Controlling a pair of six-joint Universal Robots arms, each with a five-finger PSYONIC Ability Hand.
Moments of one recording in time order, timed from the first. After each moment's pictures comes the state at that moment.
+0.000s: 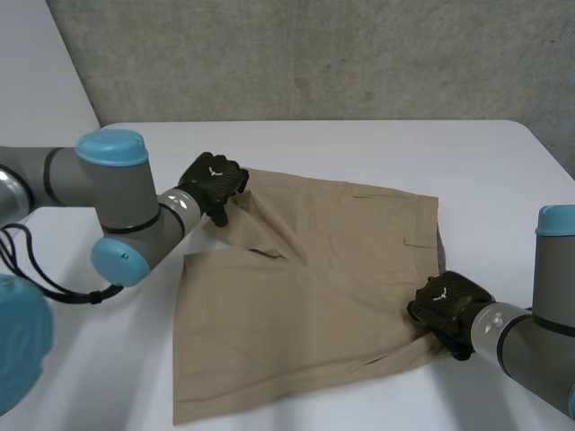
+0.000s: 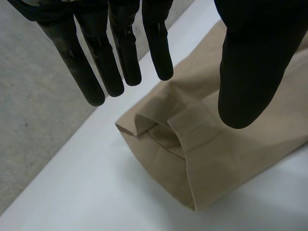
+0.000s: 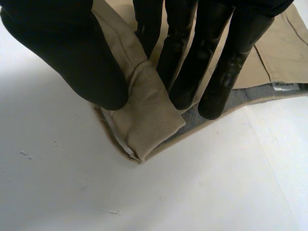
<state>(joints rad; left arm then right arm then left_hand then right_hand) 4.32 -2.48 -0.89 3.11 -1.34 3.68 1.87 -1.21 1.78 0.18 1.42 2.25 0.60 0.60 0.60 0.60 0.42 0.99 1.18 1.20 1.19 0.97</state>
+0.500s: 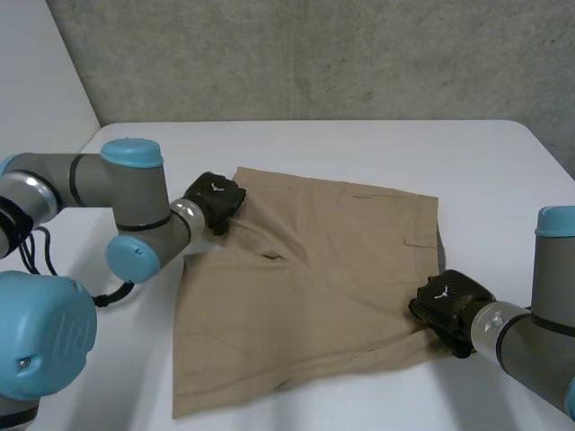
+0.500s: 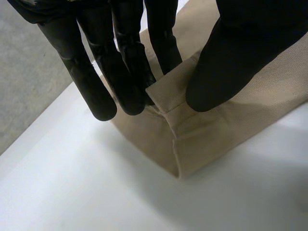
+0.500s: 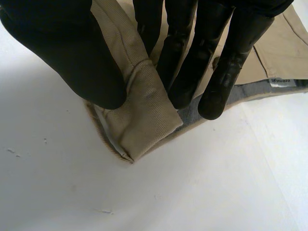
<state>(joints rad) 4.32 -2.65 -0.68 2.96 -1.37 3.69 1.86 -1.20 1.78 0.16 1.42 2.26 1.14 1.20 1.19 1.19 0.96 0.99 1.18 1.20 1.19 0.97</state>
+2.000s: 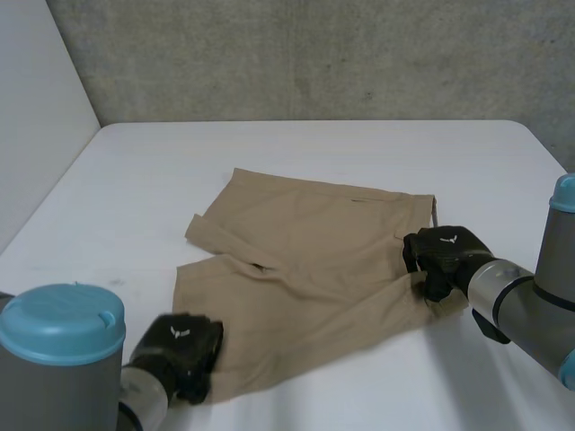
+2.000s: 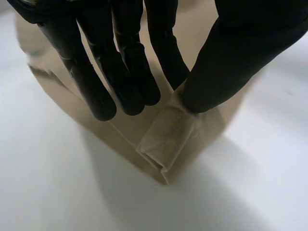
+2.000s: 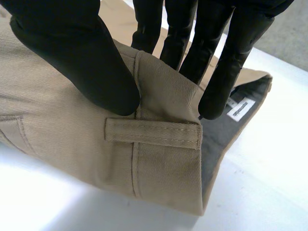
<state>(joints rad) 4.08 -1.80 -1.95 3.11 -1.71 3.24 1.86 -1.22 1.69 0.05 1.37 2.88 1.16 1.16 1.15 1.15 0.96 0.99 1.18 1.20 1.19 0.97</state>
